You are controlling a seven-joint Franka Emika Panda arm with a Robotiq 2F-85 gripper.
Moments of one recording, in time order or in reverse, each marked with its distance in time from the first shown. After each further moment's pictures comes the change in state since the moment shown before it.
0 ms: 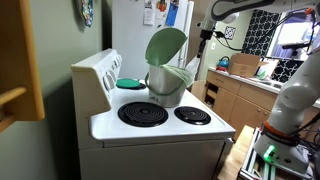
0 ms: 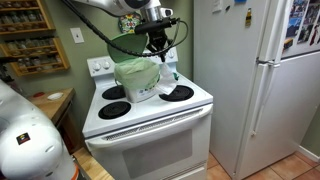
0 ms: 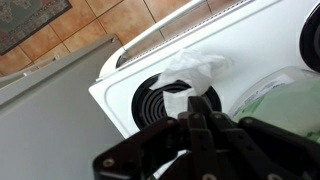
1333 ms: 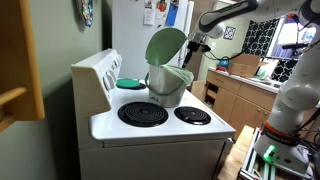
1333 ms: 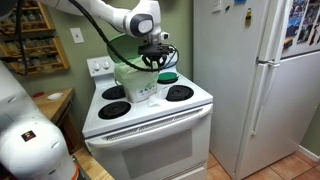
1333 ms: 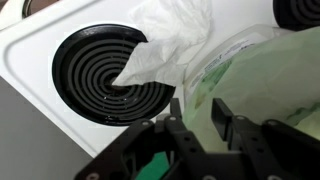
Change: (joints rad) arm 0.089 0.136 -0.004 -0.073 0.300 0.219 -0.149
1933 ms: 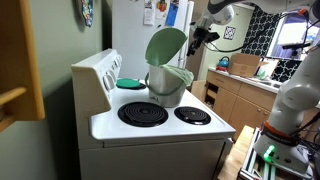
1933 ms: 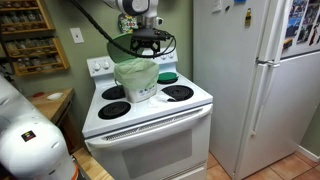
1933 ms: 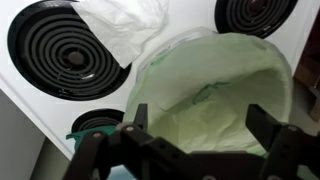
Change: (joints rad) arm 0.001 -0.093 -0.030 0.107 0.123 -0.300 -0.206
